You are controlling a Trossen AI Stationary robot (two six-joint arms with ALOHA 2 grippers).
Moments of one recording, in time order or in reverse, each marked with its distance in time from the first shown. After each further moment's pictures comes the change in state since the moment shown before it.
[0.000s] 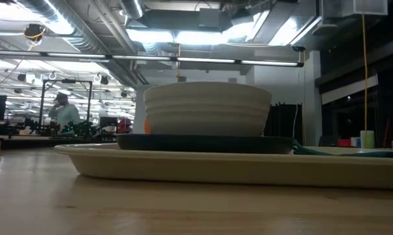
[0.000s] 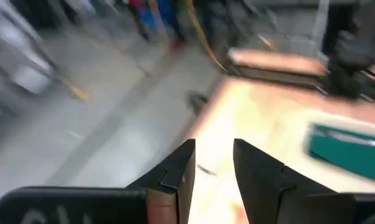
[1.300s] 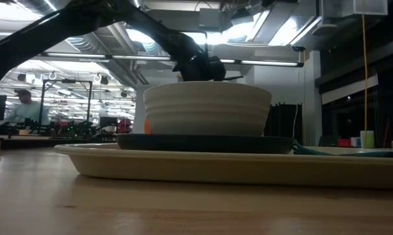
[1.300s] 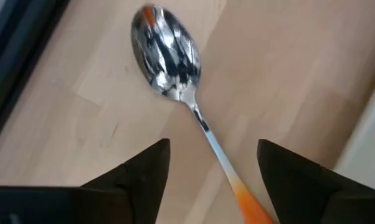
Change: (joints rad) left arm 0.279 1.065 0.468 -0.165 0.464 -0.031; right arm -0.138 -0.050 -0.002 -0.160 0.128 -0.477
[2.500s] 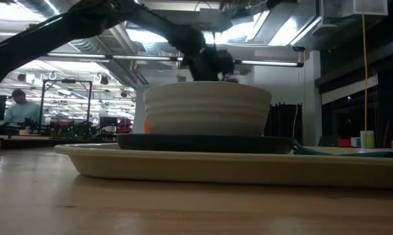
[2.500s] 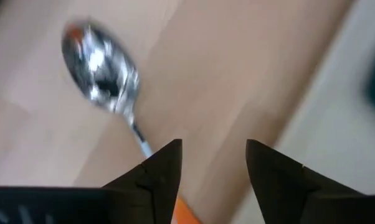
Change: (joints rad) left arm -0.056 0.053 0.155 -0.082 0.085 -0.144; right arm -0.112 -0.029 -0.007 -0.059 -0.295 -0.111
